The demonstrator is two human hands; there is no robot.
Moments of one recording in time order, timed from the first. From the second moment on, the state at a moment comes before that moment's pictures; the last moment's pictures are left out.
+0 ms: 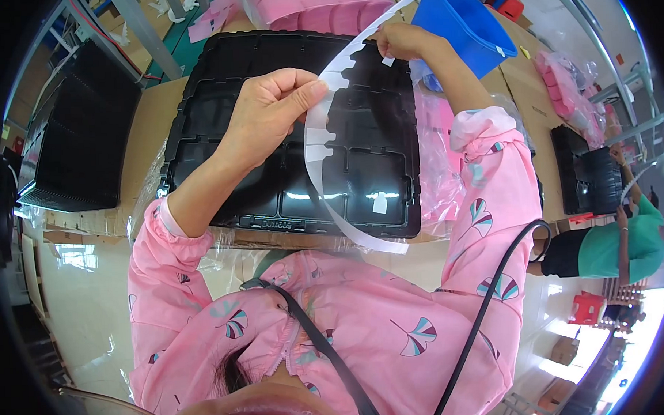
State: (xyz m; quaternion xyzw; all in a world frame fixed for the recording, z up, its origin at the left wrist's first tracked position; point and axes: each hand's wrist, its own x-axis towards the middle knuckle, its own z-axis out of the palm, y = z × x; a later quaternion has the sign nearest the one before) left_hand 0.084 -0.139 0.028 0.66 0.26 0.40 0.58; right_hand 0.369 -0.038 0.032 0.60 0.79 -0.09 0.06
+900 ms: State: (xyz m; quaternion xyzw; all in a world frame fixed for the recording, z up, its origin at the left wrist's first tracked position) left_hand 0.089 -0.130 0.021 0.66 0.27 0.44 0.55; right_hand 0.252 -0.201 0.024 0.42 0.73 0.16 -0.52
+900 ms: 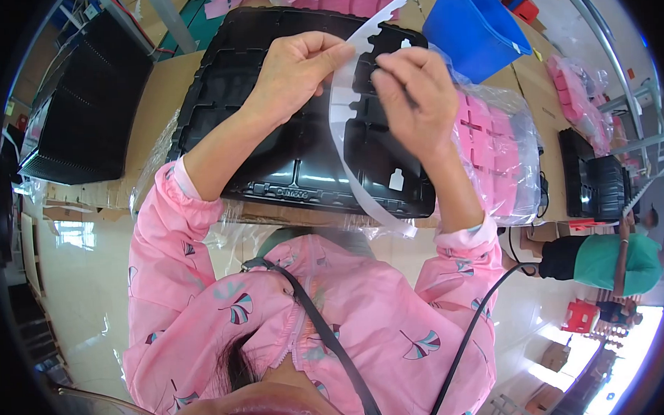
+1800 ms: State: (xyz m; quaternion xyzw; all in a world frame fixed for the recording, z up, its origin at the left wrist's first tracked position) left_hand 0.082 -0.157 0.030 0.59 0.17 0.49 0.62; right_hand 0.241 -0.203 0.032 0.59 0.57 -0.14 -0.56
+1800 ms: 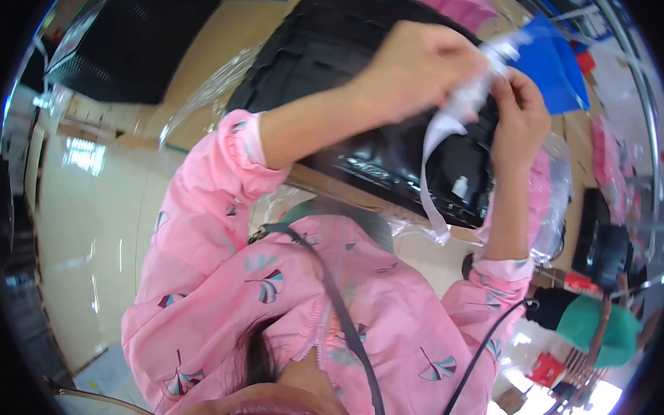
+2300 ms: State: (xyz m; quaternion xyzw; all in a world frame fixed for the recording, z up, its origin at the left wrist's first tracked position) left_hand 0.086 -0.242 0.026 0.65 0.05 0.47 0.59; right_hand 0.088 -0.134 0.023 0.33 0.87 -0.35 -0.11
